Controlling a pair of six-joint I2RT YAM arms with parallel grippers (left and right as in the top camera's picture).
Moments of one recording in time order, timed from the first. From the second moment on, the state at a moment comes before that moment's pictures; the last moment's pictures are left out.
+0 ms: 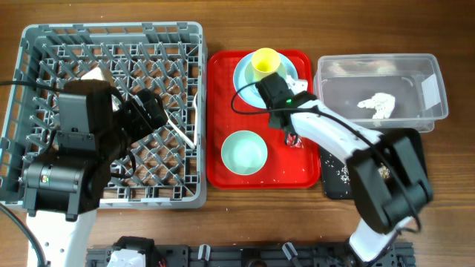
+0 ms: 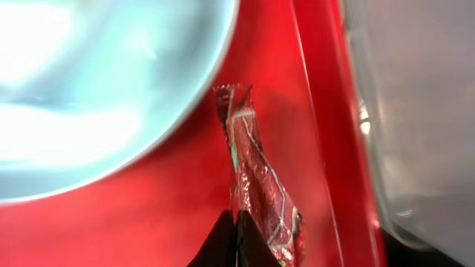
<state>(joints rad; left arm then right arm) -0.14 1.05 1.31 -1.07 -0.02 -0.62 0.51 1.86 1.18 -0.64 0.36 0.65</state>
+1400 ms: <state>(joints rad) -0.14 1.05 1.31 -1.07 -0.02 -0.62 0.00 0.40 1.35 -1.06 0.15 0.37</state>
